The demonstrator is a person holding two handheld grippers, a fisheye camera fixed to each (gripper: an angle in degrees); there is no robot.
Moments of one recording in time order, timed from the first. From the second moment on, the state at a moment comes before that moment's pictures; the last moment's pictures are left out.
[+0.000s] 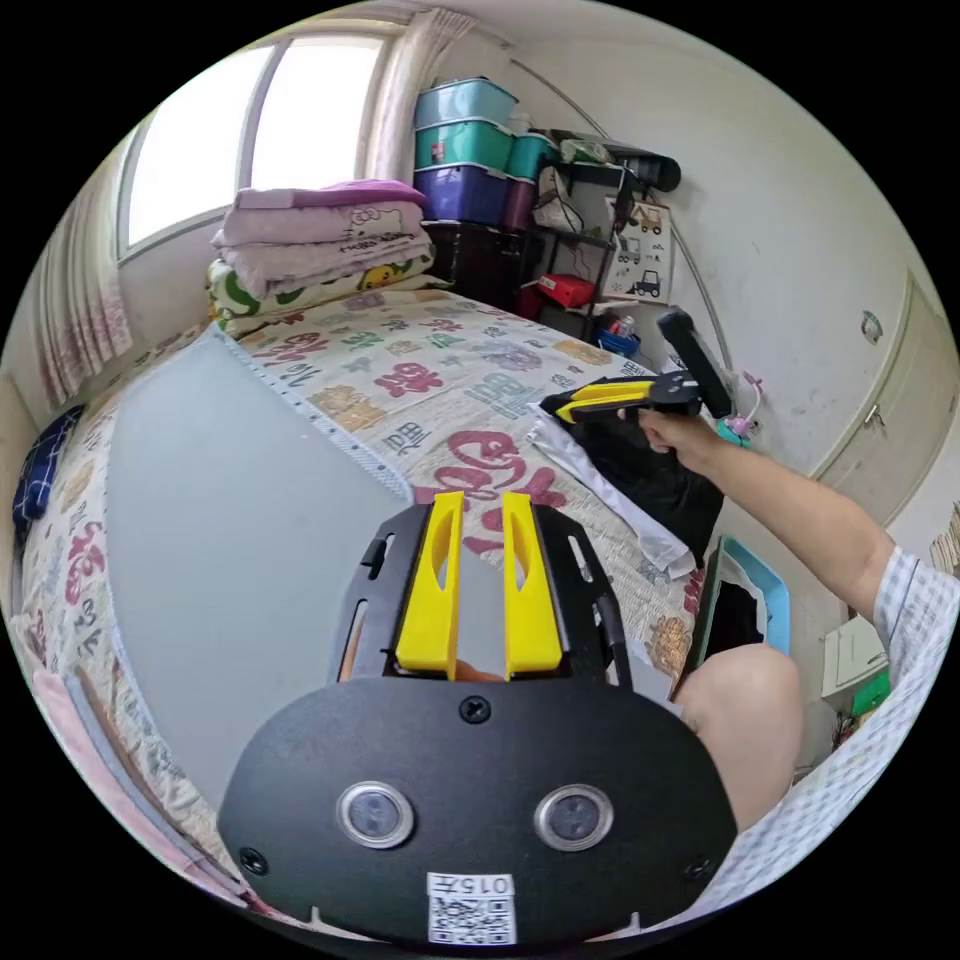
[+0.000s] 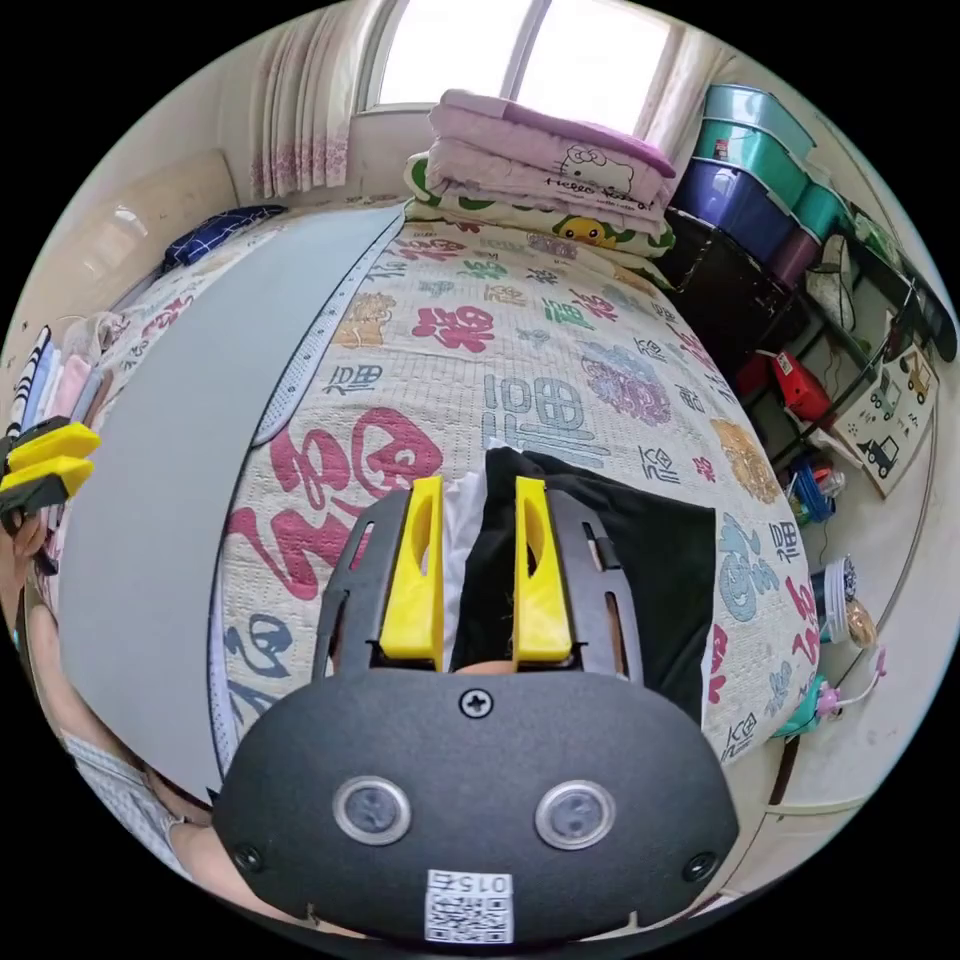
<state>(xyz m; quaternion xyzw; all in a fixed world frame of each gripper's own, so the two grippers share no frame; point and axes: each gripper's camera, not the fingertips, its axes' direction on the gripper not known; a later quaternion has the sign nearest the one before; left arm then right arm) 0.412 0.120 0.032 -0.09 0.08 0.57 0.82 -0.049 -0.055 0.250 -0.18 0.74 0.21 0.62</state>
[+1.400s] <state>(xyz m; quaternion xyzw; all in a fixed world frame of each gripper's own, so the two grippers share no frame) 0.539 0.168 0.213 -0.14 0.25 0.35 0.89 -0.792 -0.749 0.148 0.46 0.49 0.17 0.72</state>
